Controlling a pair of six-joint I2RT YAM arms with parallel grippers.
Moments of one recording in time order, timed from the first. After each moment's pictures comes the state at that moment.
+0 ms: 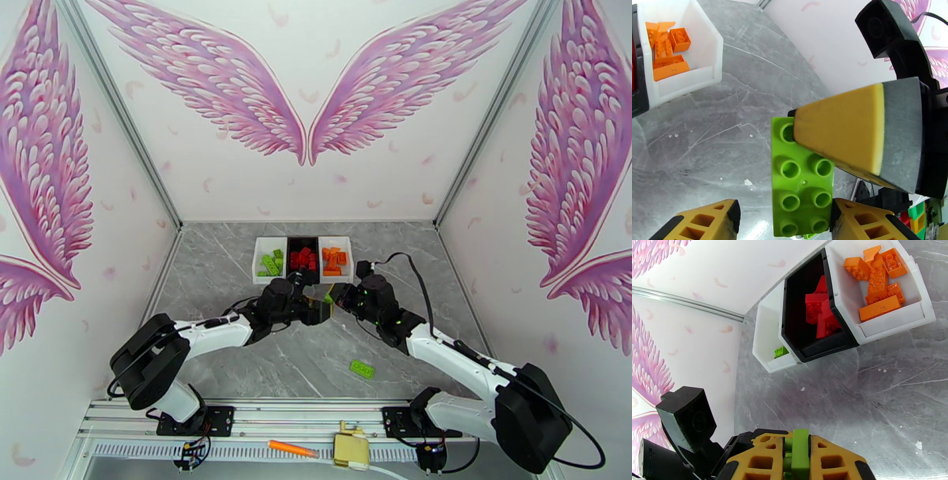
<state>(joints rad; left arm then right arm) -0.78 1.58 0.77 0.40 0.40 -0.61 0.57 1.19 0.66 0.08 -0.13 1.00</state>
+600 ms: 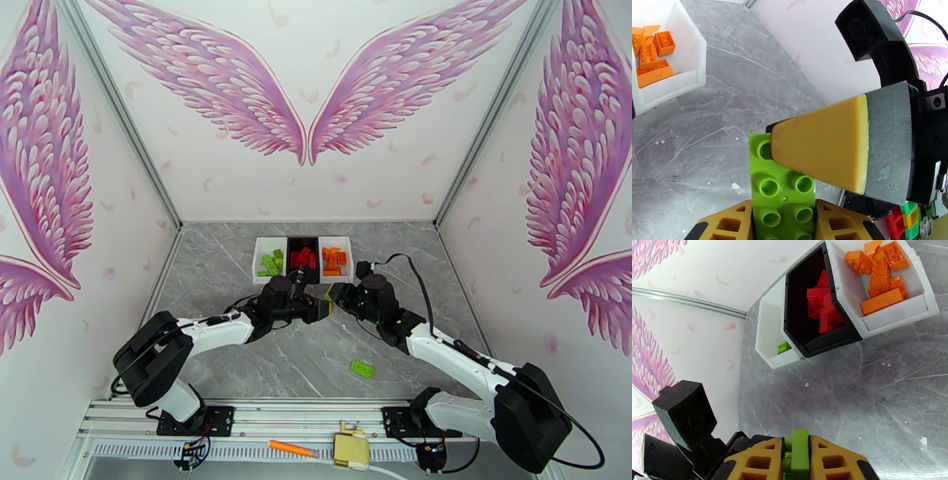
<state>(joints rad) -0.76 1.60 0.78 0.44 0.47 -0.62 0.56 1.19 0.66 0.07 -0.16 1.02</state>
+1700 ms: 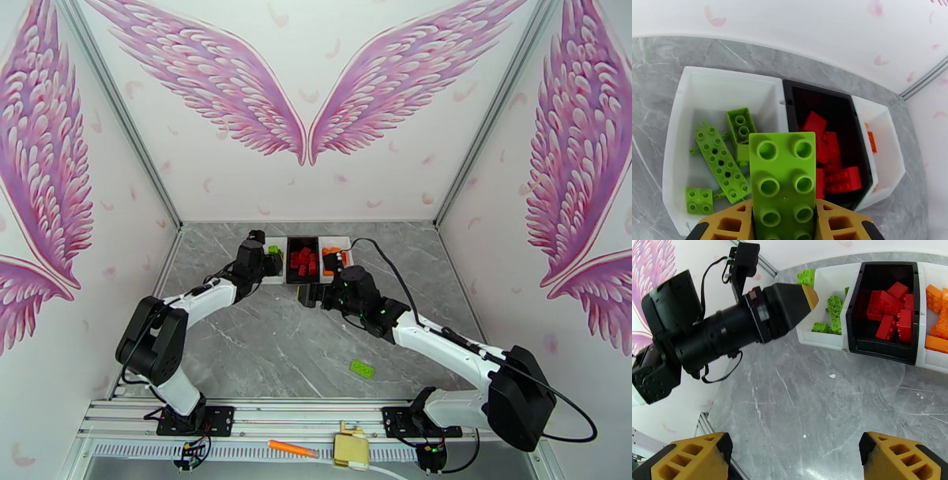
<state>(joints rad) -0.39 1.75 1.10 0.07 -0.02 -0.52 0.70 1.30 0.86 -0.04 -0.17 0.62</state>
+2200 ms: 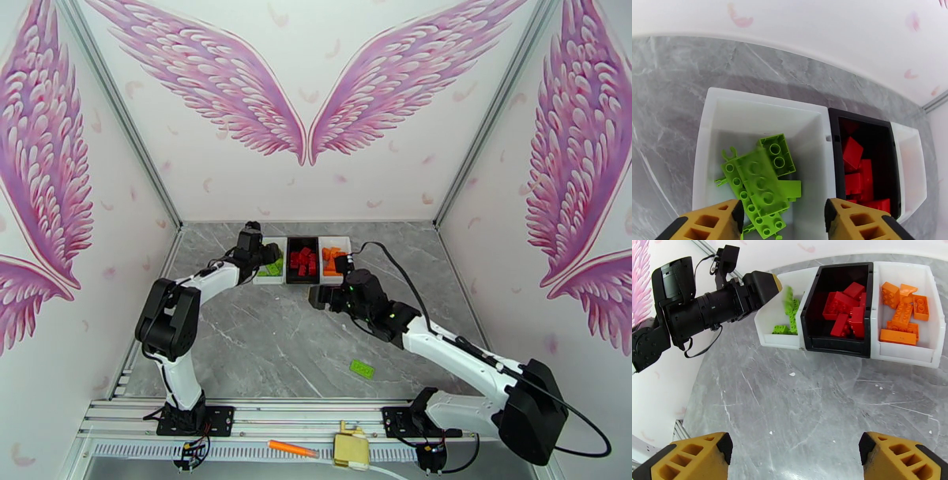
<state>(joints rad) -0.33 1.85 1.23 0.00 -0.01 -0.49 0.70 1.19 0.85 -0.25 -0.02 0.53</state>
